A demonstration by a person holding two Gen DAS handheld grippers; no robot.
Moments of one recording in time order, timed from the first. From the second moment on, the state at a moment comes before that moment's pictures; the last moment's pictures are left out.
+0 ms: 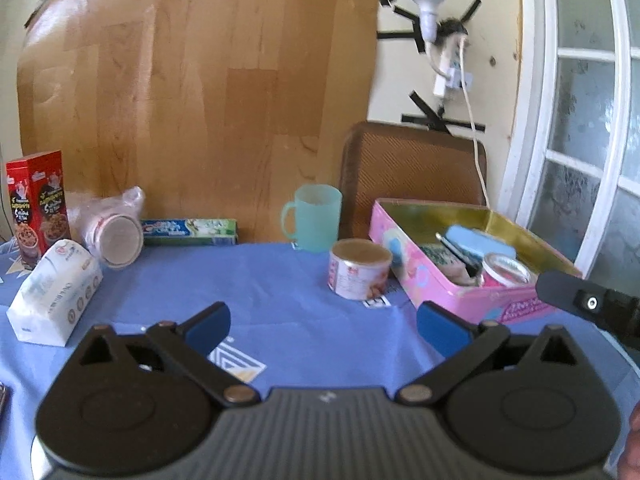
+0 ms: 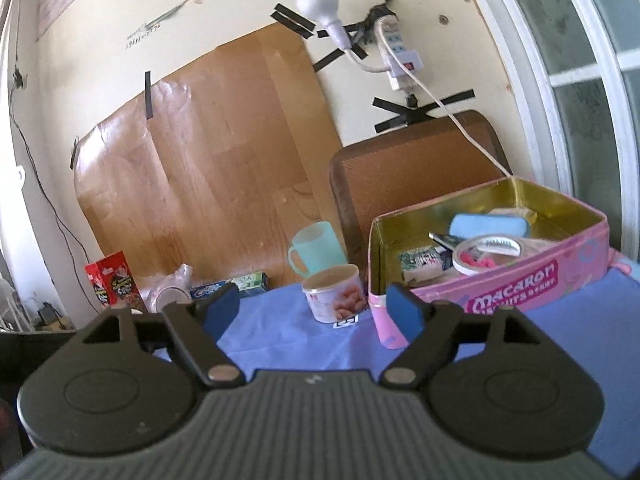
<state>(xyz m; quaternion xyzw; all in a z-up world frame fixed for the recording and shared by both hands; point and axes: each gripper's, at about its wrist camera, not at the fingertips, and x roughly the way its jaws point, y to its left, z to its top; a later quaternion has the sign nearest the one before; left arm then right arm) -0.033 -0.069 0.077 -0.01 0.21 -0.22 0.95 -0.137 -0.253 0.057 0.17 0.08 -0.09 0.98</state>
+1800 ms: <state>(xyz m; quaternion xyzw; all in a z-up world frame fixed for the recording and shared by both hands) -0.128 -0.149 0.112 0.06 0.19 -0.30 0.93 -0.273 -0.255 0.042 0.18 -0.03 -0.23 0.96</state>
